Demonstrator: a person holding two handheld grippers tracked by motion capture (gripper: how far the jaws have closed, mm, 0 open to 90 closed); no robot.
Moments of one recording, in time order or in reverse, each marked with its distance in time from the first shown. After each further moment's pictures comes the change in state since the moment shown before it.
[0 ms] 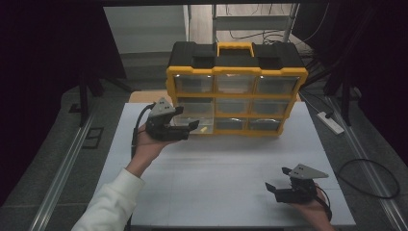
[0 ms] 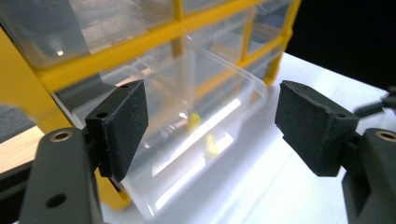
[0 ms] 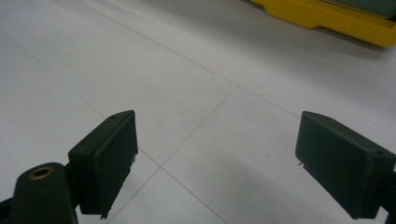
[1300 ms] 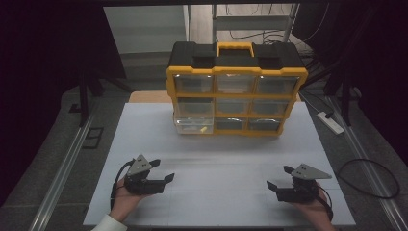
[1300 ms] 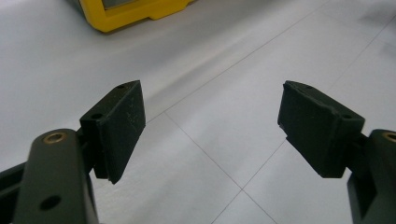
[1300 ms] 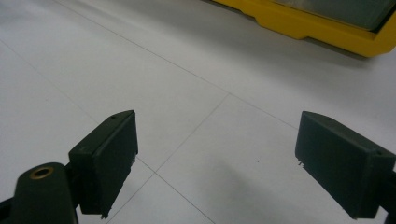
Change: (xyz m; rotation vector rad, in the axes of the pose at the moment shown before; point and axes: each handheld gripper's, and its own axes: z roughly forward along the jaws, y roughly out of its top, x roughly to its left) left arm -0.012 -0.159 -0.028 0.138 0.011 -0.096; right arm -0.002 0.001 -0.004 -0.036 -0.016 -0.001
